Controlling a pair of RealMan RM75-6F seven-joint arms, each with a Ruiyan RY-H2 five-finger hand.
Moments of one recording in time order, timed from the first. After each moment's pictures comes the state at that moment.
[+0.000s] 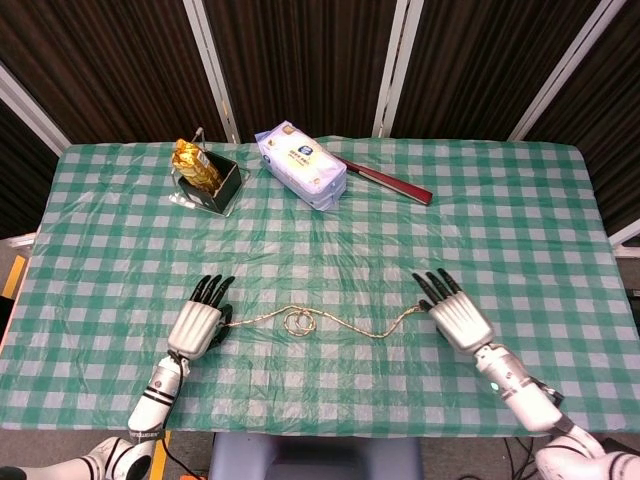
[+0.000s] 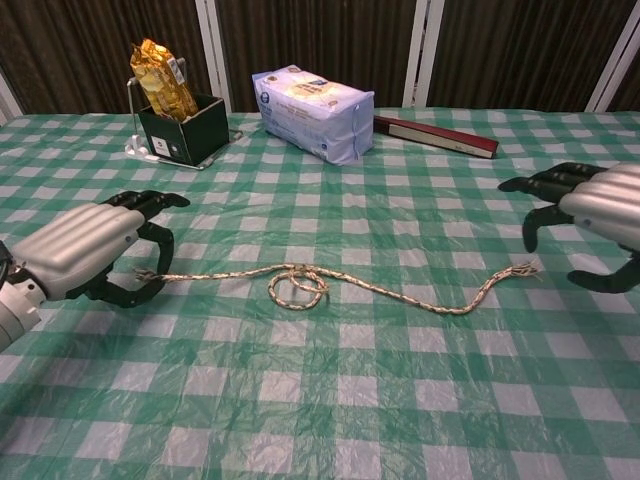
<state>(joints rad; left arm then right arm) -0.48 -1.79 -0.06 -1.11 1.48 1.24 0.23 0.44 -1.36 0.10 -1.47 -1.57 0.97 -0.44</state>
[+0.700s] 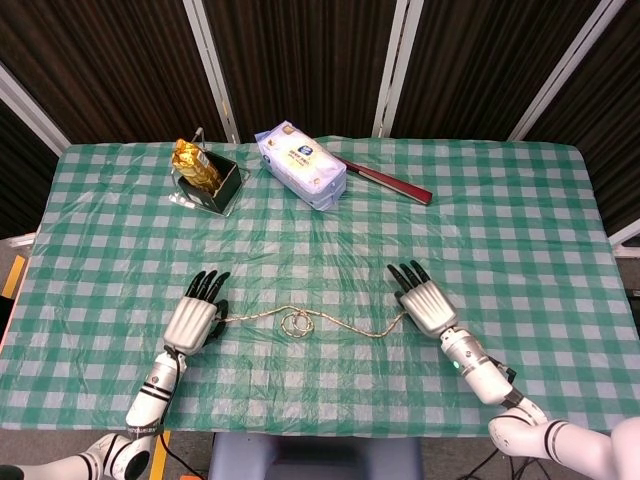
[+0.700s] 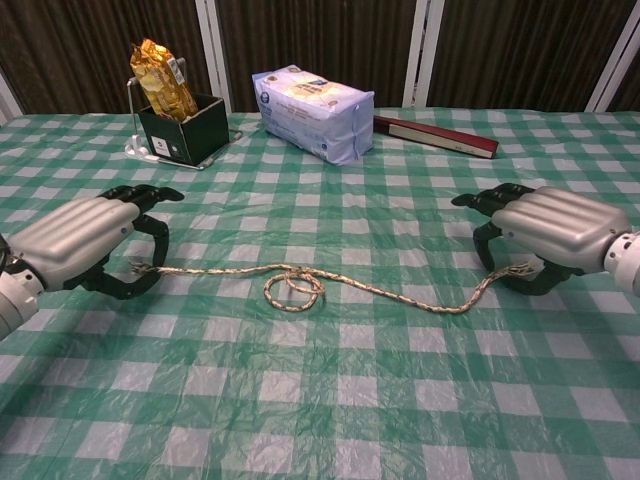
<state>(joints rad) -0.49 -1.78 -0.08 -1.11 1.47 1.22 0.22 0.56 -1.60 0.10 -1.18 -1.49 0.94 -0.36</state>
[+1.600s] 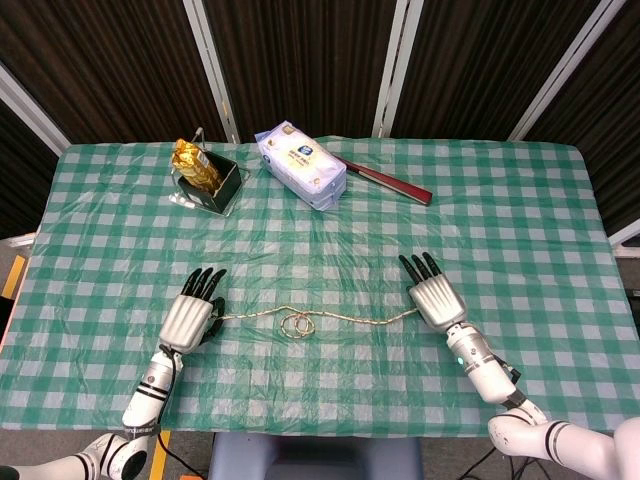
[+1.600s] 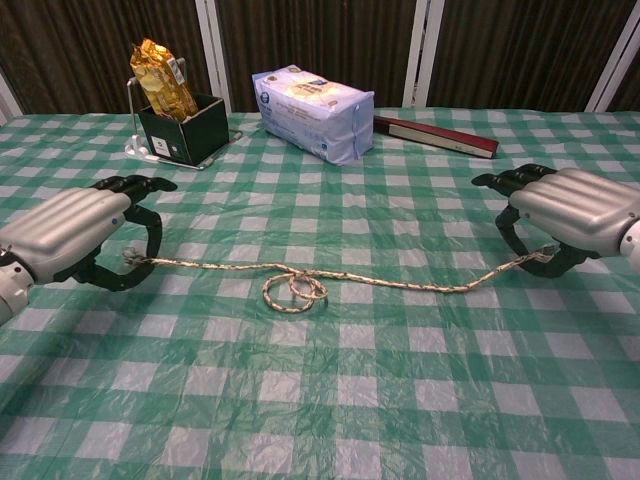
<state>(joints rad) -0.49 -1.76 -0.08 -1.13 1.47 1.25 0.22 0.56 -1.57 0.11 -1.22 -1.39 1.00 -0.46</state>
